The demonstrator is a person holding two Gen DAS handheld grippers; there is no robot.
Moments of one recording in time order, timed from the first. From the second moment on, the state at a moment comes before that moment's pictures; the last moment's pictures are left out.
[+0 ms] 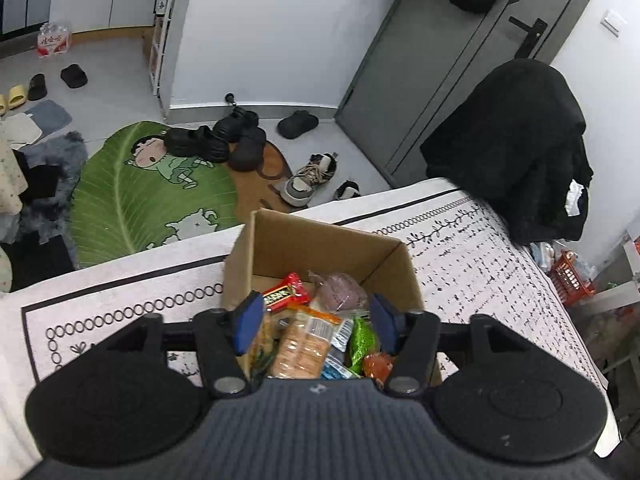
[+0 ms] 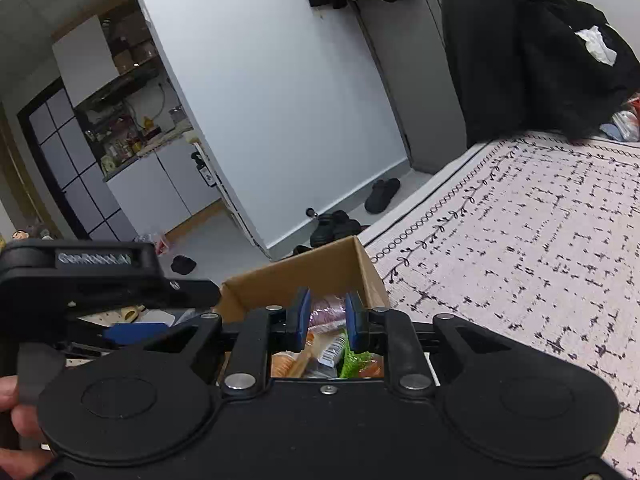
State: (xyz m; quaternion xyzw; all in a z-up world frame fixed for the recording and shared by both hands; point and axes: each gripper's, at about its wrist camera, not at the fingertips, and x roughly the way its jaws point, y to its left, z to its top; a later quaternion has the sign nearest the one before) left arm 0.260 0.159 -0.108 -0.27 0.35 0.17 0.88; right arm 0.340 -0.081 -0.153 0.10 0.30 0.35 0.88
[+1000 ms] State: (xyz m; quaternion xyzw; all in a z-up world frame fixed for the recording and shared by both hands) left arm 0.184 0.116 -0.040 -0.26 0.33 0.15 0.89; right arm 0.274 -0.145 -0.057 0.05 0.34 0.30 0.89
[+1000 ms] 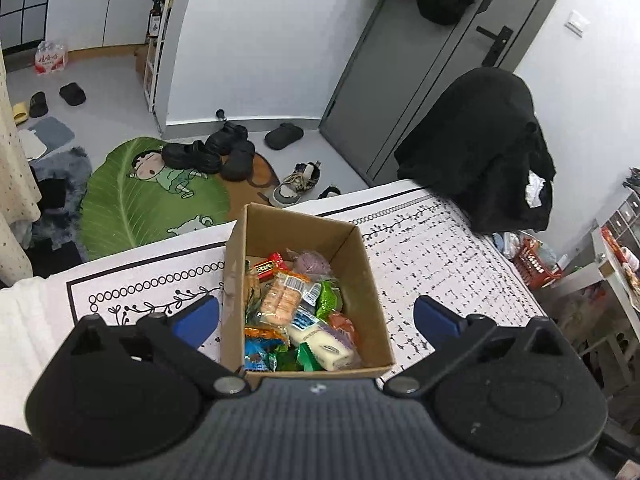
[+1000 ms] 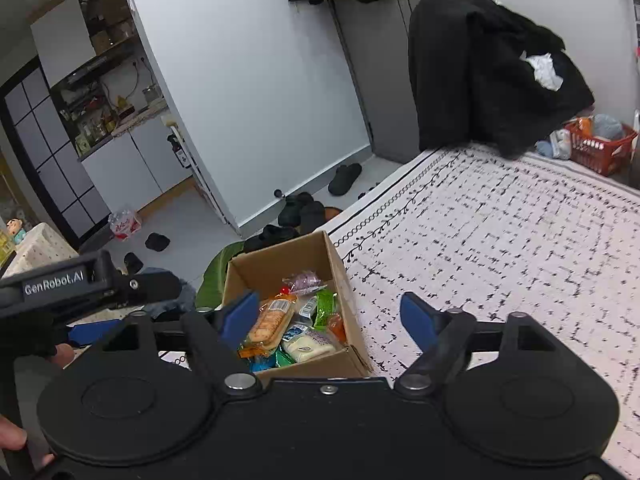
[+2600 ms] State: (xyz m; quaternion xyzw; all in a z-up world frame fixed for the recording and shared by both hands) left arm 0.012 0.059 0.036 -0.13 0.30 0.03 0.95; right arm 0.103 -0.221 0.006 0.04 0.31 0.23 0.92
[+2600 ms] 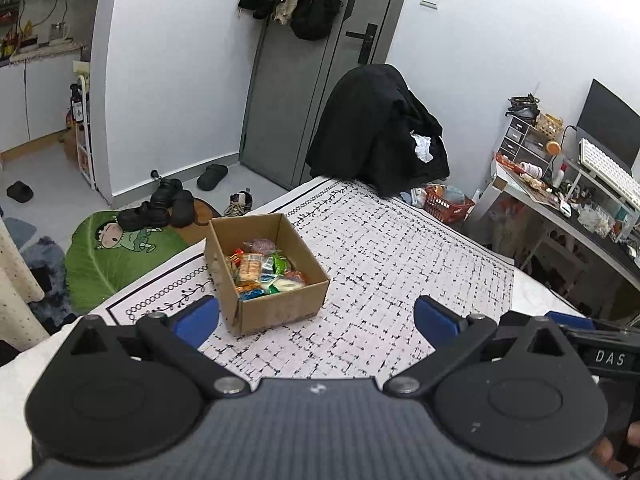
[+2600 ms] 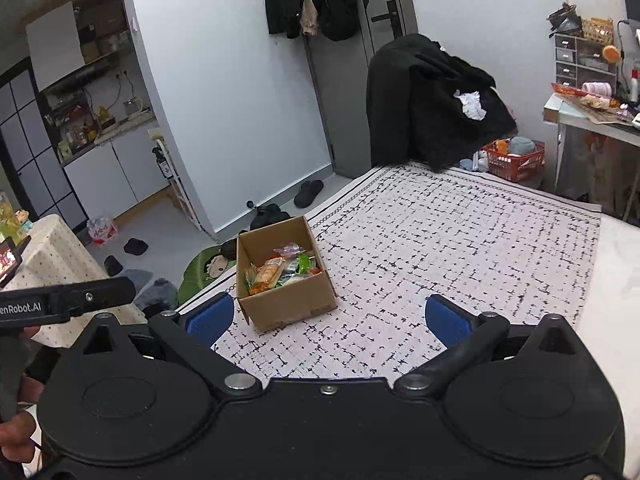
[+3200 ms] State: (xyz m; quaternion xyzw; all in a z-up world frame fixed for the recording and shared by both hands) left arm -0.042 0.048 0.031 -0.09 0.30 0.03 0.95; right arm 0.051 -0.238 0.002 0.04 0.29 0.20 0.93
